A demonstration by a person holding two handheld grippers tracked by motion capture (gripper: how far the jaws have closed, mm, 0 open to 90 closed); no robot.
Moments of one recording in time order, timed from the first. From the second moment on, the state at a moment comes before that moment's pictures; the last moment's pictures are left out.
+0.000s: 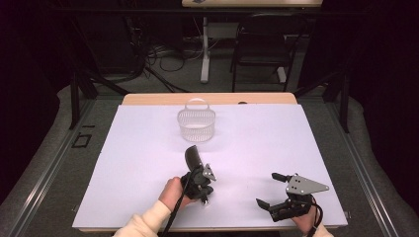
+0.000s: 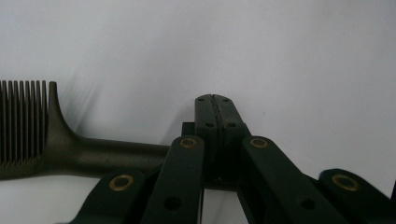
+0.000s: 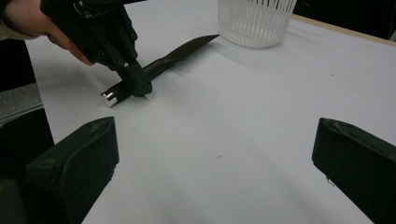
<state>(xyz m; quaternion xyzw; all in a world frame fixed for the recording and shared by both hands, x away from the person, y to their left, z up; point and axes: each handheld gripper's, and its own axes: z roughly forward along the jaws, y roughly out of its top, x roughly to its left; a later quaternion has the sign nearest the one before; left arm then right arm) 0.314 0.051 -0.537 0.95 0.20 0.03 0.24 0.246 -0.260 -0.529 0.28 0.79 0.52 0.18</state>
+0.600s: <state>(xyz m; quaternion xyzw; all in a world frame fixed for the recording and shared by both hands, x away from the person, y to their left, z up) 0.309 0.085 -0.533 0.95 0.22 0.02 0.21 0.247 -0.260 -0.529 0.28 0.79 0.52 0.18</state>
